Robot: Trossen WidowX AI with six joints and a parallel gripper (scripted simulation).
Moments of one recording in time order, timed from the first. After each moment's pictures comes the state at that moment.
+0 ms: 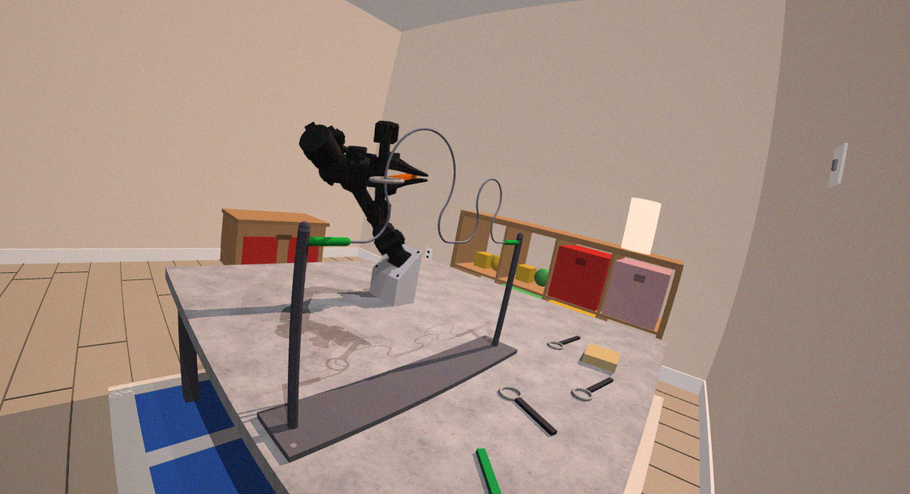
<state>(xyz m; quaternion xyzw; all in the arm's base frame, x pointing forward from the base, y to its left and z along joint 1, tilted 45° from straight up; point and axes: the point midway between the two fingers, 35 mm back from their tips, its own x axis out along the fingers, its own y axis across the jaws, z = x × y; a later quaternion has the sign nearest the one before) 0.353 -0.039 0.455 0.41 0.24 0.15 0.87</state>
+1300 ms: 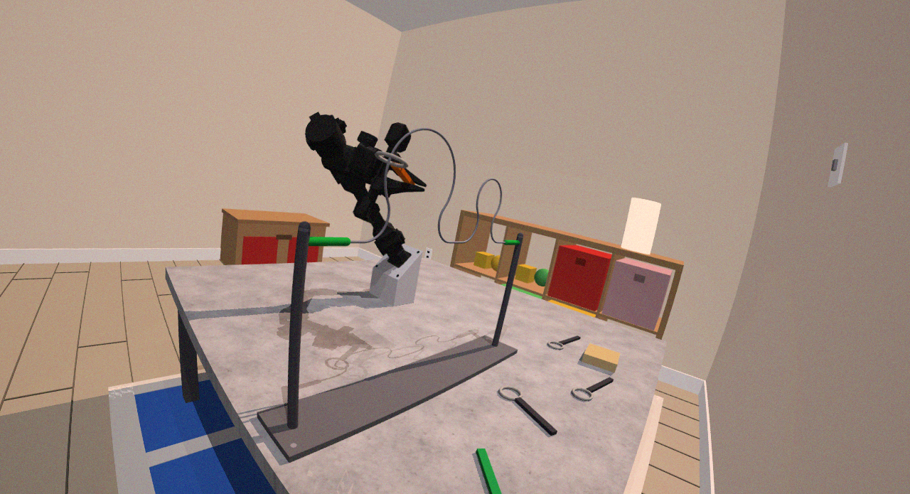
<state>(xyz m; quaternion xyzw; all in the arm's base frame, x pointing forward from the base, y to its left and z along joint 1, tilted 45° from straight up) 0.354 -0.048 0.448 0.23 0.25 0.09 0.94</state>
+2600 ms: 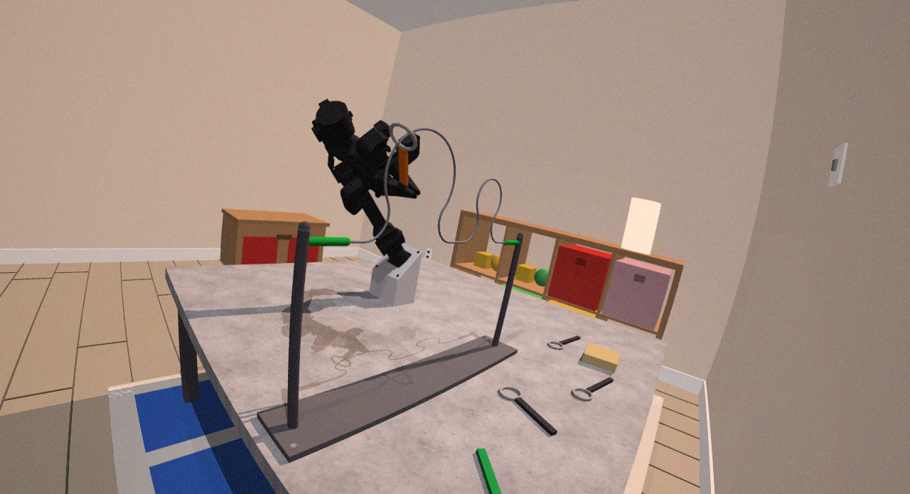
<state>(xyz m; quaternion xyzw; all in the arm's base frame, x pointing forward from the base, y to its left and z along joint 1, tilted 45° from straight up) 0.355 -0.060 0.448 0.00 0.24 0.02 0.97</state>
